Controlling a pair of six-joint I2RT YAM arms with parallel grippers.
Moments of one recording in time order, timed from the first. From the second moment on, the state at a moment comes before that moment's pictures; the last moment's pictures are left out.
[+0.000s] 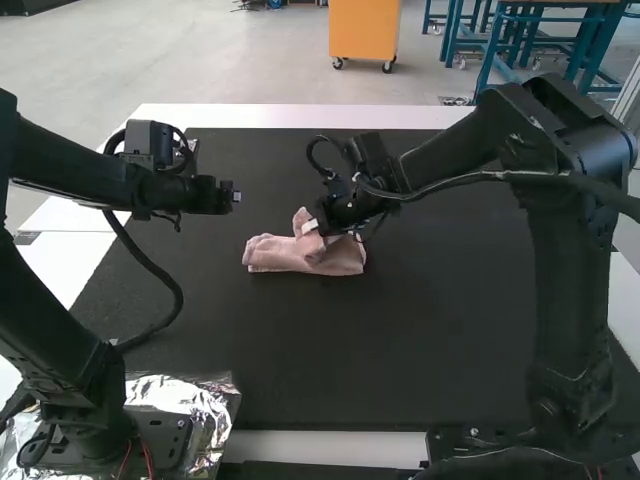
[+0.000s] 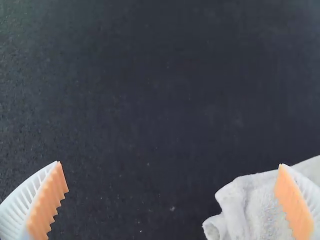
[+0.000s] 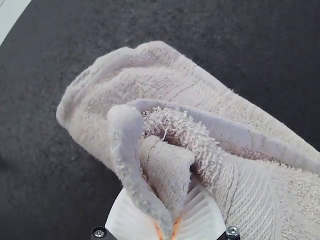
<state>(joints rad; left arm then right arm) -0.04 1.45 0.71 0.16 0.19 -0.02 0.62 1.99 1.21 -0.02 -0.45 0.14</state>
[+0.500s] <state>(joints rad) 0.03 1.45 0.67 0.21 0.19 -0.02 0.72 2.19 1.44 -0.03 -0.44 0.17</state>
